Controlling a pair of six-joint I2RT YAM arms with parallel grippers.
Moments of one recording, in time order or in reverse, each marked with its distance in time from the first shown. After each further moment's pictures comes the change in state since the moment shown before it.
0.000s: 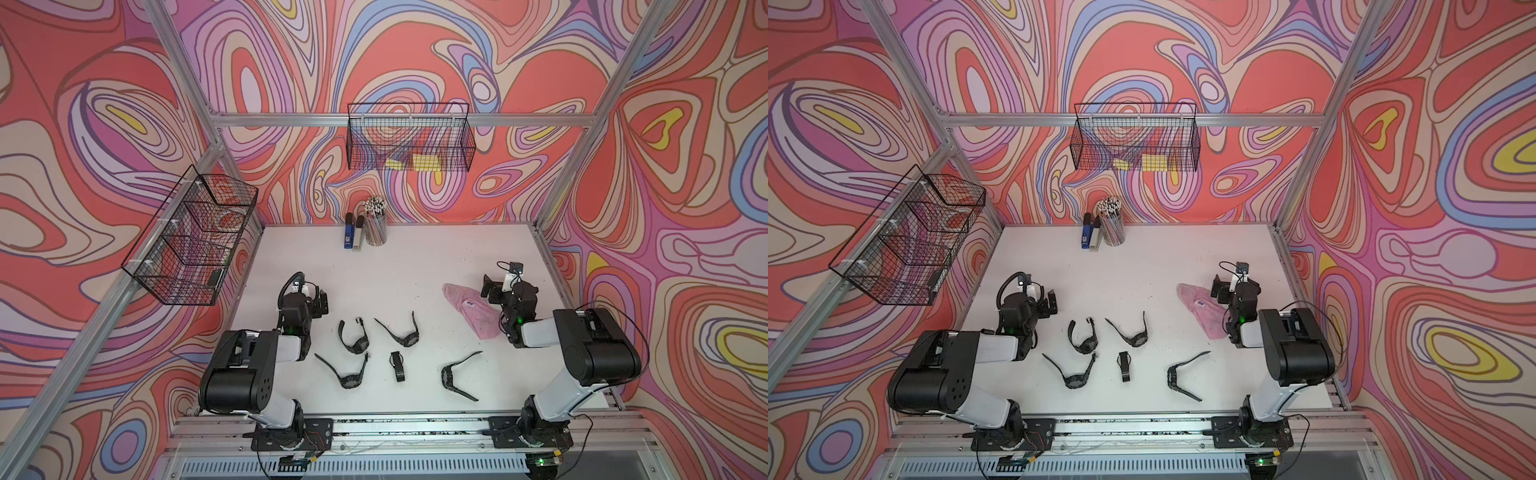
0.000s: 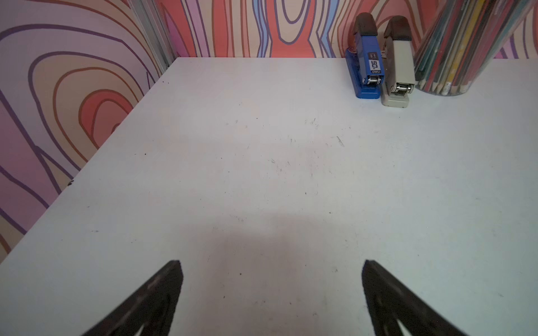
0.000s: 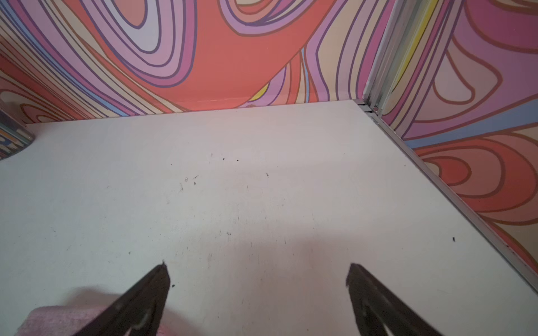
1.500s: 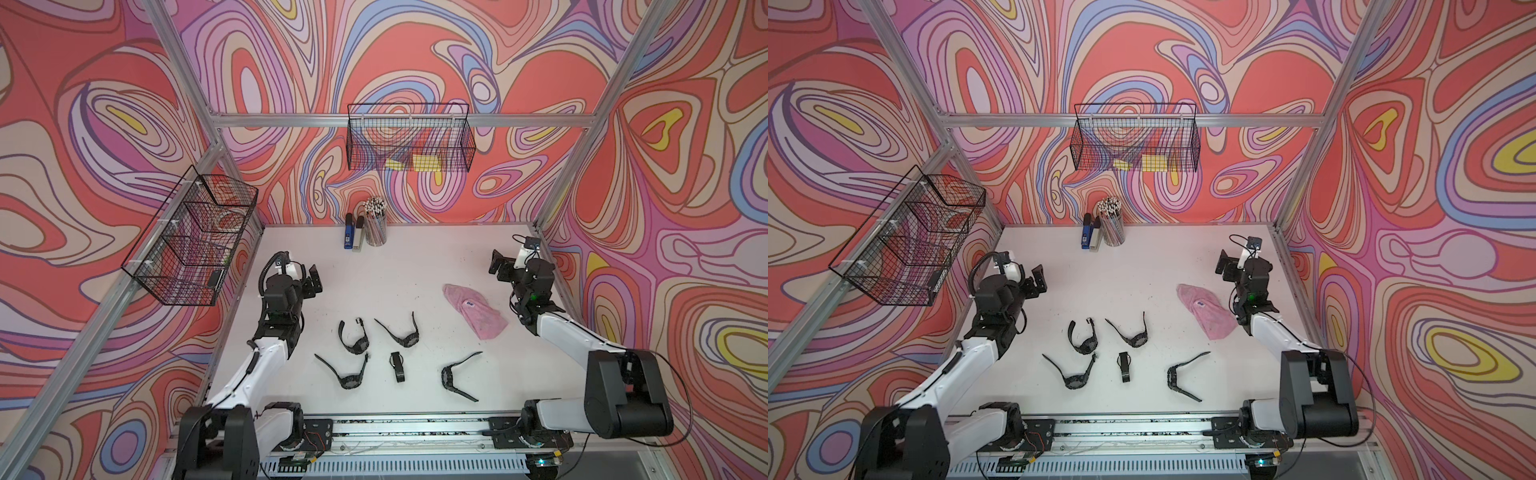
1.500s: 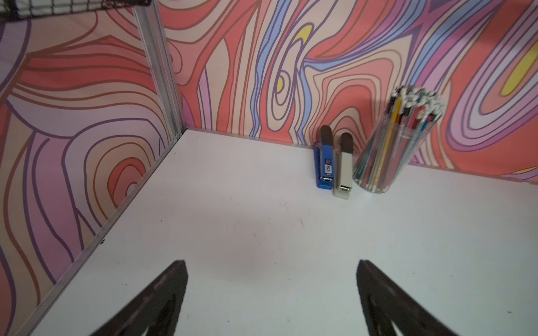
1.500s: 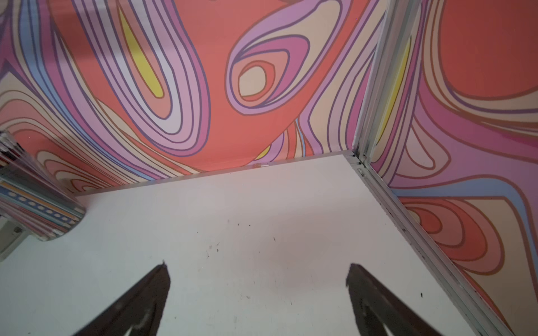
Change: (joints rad) left arm -0.002 -0.490 0.217 -0.542 0.072 -0.151; right arm 0.005 -0.331 0.262 -0.522 -0.008 0.080
